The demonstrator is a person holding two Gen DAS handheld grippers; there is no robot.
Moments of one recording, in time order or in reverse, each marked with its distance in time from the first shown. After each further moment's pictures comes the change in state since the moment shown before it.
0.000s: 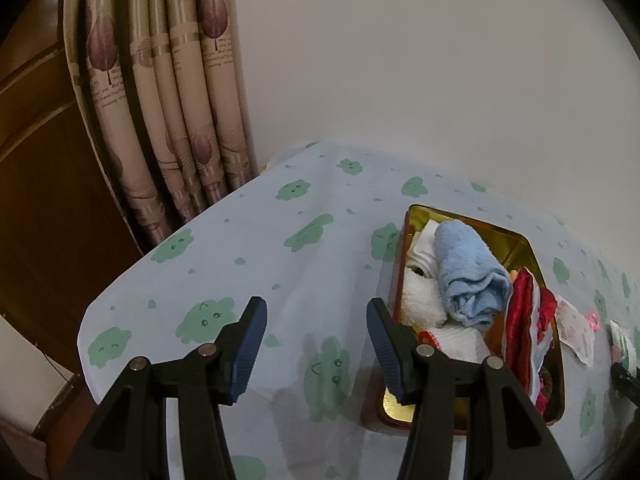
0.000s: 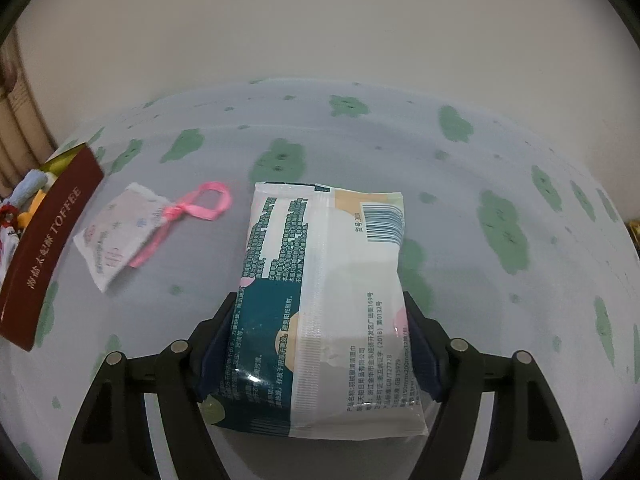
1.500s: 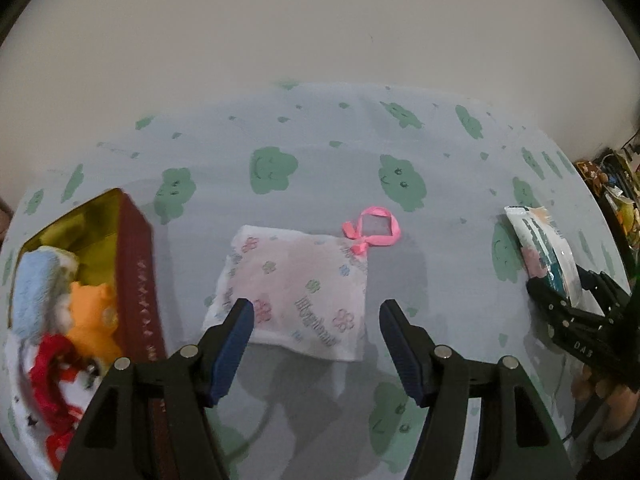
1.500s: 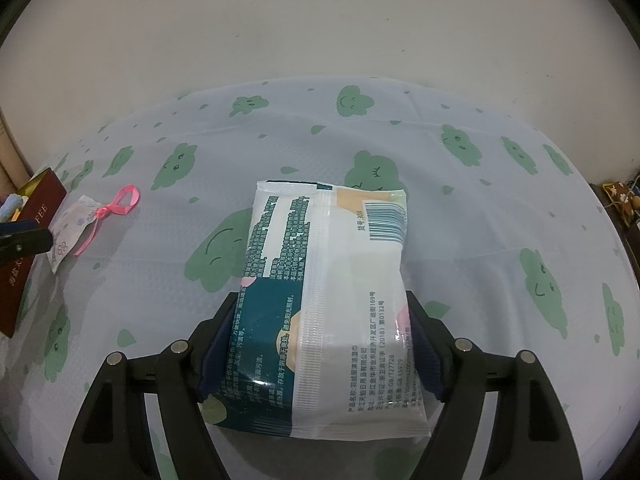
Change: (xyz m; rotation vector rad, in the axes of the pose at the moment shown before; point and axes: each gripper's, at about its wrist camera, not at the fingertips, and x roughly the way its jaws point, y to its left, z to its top) left arm 0.041 -0.314 -0.037 0.542 0.319 -0.499; right arm -0.015 -0.076 -0.024 0.093 -0.013 -0.040
